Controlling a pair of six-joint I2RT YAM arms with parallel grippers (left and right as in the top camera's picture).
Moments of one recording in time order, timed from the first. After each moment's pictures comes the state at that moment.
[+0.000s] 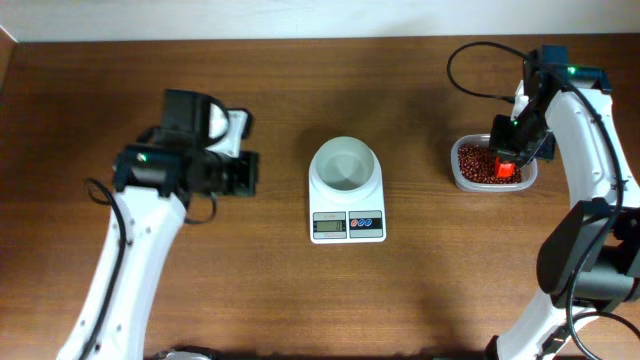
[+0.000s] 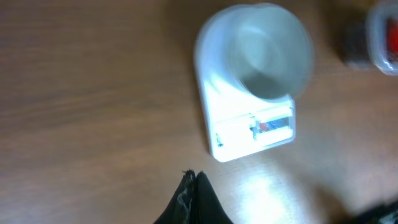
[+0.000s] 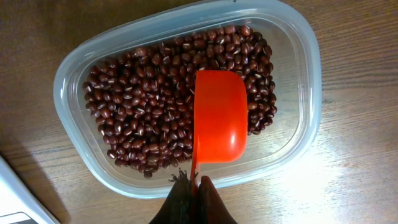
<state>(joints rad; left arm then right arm) -0.16 1.40 1.36 -1.09 0.31 -0.08 -0.12 1.97 1.73 -1.27 0.01 0.15</state>
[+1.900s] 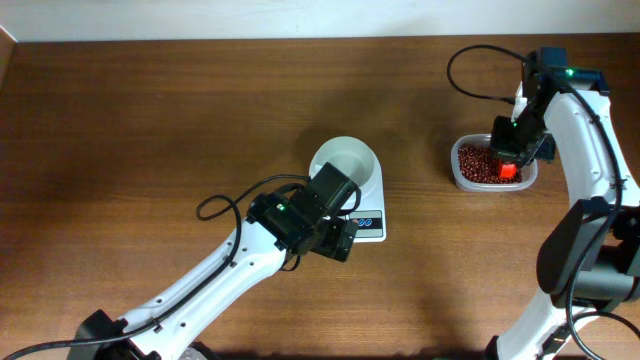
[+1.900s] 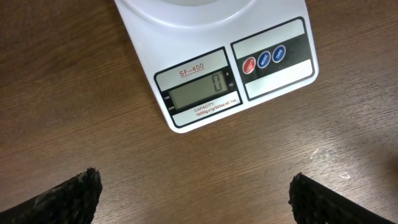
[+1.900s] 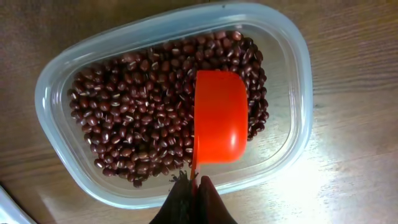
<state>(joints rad) -0.72 1.47 1.11 -0.89 -0.09 -0.35 -0.12 1.97 1.71 -1.24 0.05 0.14</state>
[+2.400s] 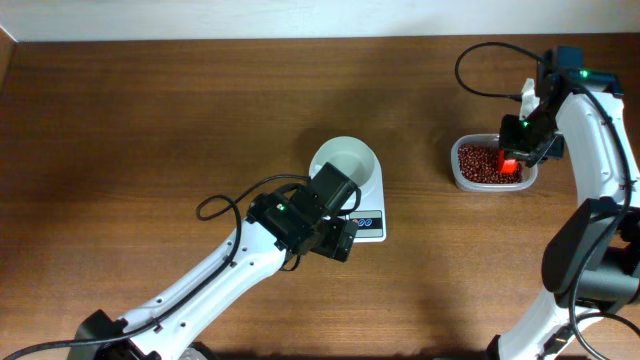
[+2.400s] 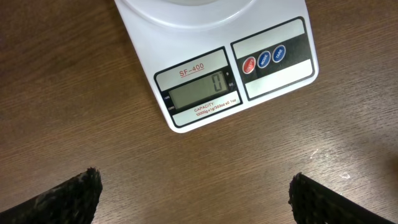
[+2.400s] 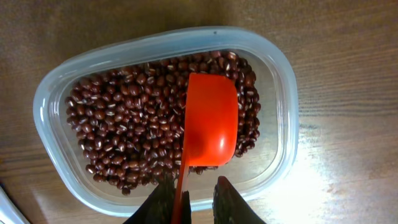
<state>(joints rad) -0.72 1.47 1.11 -0.89 -0.09 -0.35 -0.17 1.97 1.71 -1.20 0.00 0.03</state>
